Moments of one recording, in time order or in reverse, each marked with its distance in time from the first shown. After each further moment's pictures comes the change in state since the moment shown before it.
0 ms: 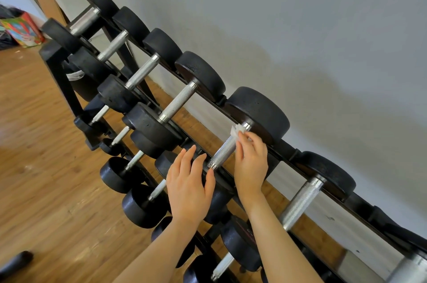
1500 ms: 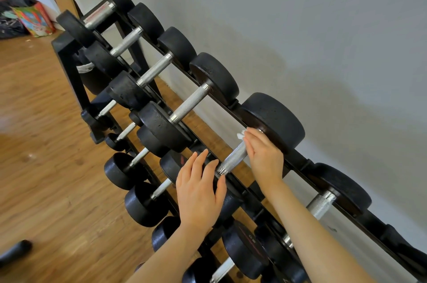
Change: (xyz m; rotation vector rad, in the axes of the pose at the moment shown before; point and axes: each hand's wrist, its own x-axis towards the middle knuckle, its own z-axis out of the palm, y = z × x) left_hand 0.000 -0.001 0.000 -0.024 0.012 0.016; right_hand 0.038 0.016 -0.003 -0.143 -0.203 -0.361
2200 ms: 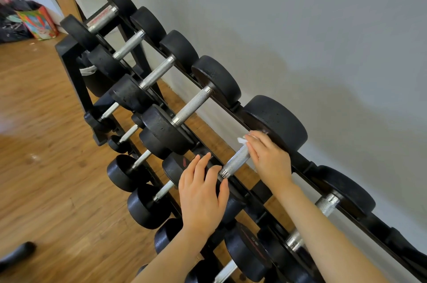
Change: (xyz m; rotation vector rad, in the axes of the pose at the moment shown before) left_hand 0.001 0.000 -0.002 -0.037 0.006 0.018; right_hand 0.002 0.014 -0.008 -0.040 -0.118 -0.089
